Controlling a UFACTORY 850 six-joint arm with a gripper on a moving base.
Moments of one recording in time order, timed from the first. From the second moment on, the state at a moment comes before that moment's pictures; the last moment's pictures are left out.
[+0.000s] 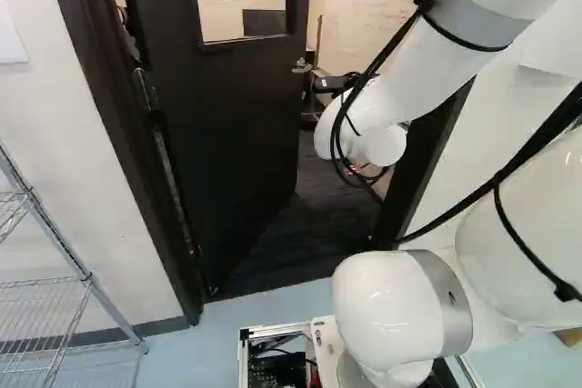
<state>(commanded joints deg) -4.0 15.4 -17.9 -4.9 39.7 0.0</state>
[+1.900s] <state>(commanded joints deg) -4.0 15.4 -17.9 -4.9 39.7 0.0</state>
